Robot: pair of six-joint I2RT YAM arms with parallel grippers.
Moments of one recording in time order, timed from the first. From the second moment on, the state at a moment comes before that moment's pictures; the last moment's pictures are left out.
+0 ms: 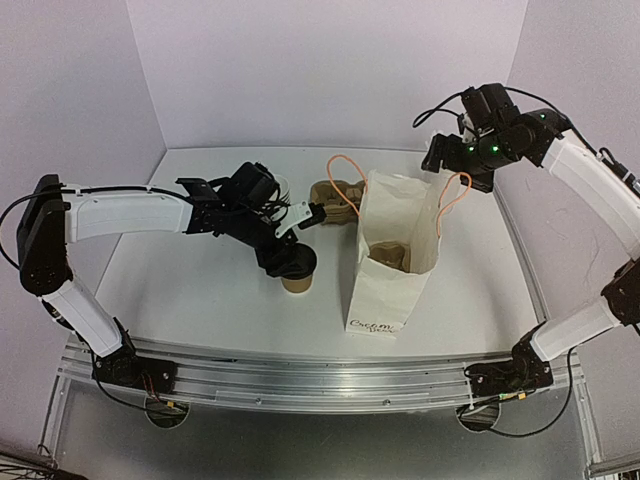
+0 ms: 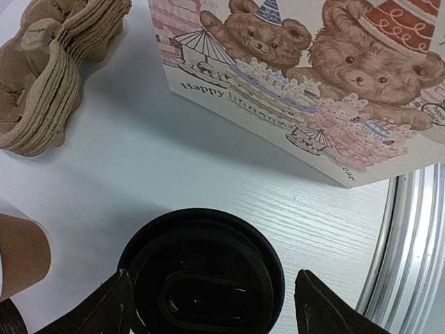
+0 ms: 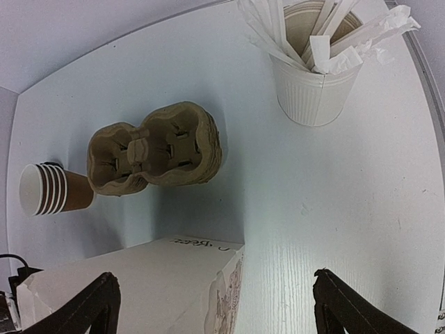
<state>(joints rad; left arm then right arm) -0.91 1.63 1.11 -0.39 0.27 0.29 0.52 1.42 1.49 -0.98 0.11 0.66</state>
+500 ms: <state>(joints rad) -0.91 1.63 1.11 -0.40 0.25 0.35 0.52 1.42 1.49 -0.98 0.11 0.66</state>
